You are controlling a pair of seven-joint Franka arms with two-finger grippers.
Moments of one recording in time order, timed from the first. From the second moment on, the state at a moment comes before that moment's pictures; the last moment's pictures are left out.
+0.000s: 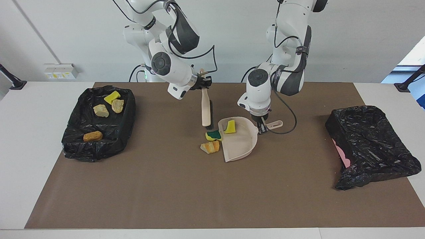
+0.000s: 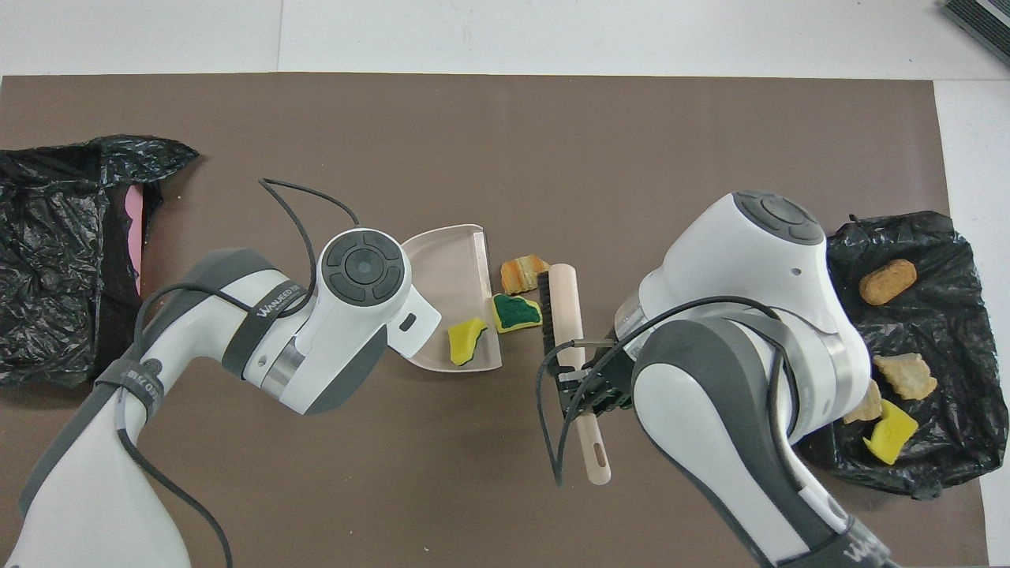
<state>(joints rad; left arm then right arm) -0.43 0.23 -0.10 -1.96 0.25 2.09 0.84 0.02 0.08 0.38 -1.89 0.40 1.61 0.25</state>
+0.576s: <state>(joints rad) -0.43 0.23 -0.10 -1.96 0.25 2.08 0.79 0.07 0.27 0.39 -1.89 -0.10 1.76 0.23</state>
